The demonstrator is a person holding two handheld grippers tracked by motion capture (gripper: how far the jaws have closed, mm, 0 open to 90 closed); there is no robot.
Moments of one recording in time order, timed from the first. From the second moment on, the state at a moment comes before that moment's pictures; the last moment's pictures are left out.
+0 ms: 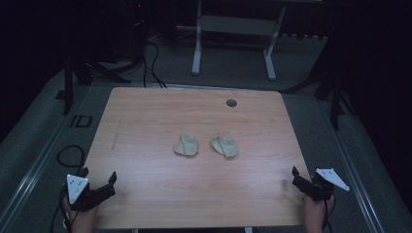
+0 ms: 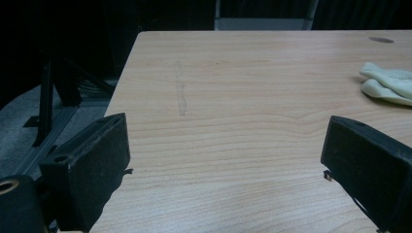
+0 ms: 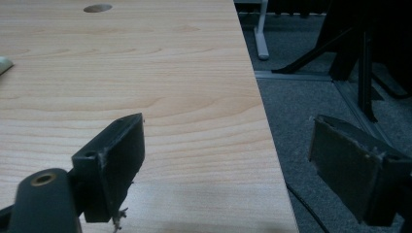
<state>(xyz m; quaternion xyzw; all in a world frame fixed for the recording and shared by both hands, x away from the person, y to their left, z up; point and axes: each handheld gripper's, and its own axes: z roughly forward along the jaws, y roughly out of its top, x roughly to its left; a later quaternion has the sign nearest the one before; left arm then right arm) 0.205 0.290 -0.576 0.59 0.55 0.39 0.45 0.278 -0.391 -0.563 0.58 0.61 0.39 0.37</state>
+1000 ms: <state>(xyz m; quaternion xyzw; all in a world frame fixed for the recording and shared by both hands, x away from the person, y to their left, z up) 0.207 0.283 -0.576 0.61 0.55 0.36 0.45 0.322 -0.349 -0.539 0.54 0.70 0.39 0.25</state>
